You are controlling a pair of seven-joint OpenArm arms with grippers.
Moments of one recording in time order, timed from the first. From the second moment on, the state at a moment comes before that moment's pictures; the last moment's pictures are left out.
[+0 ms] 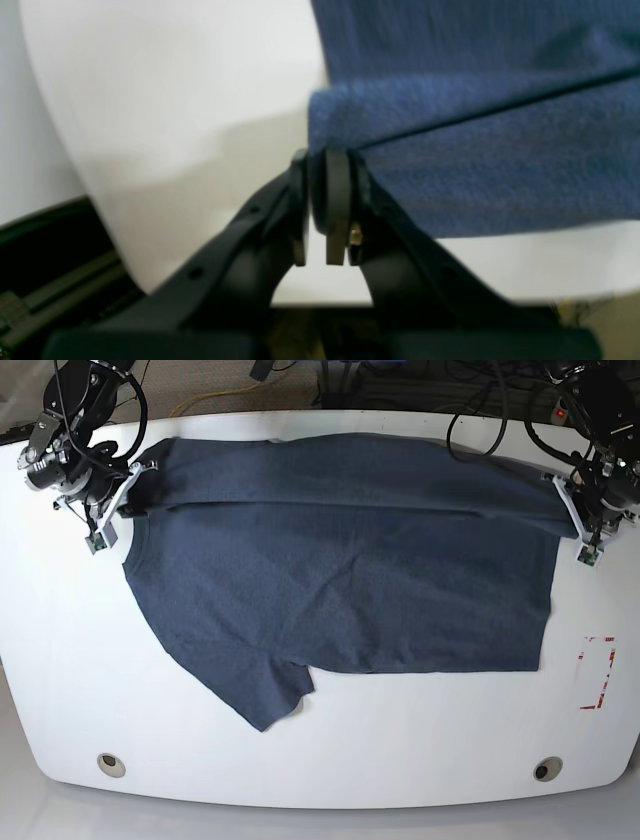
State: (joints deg) left arm 9.2 -17.0 -32.6 111.7 -10.4 -43.0 72.8; right arm -12.2 14.0 34.8 105.3 32.2 41.1 -79.5
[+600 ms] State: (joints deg) left arm -2.4 -17.5 -28.9 92.6 -4.7 -43.0 64.2; right arm -5.7 15.2 36.7 94.6 31.9 41.1 -77.9
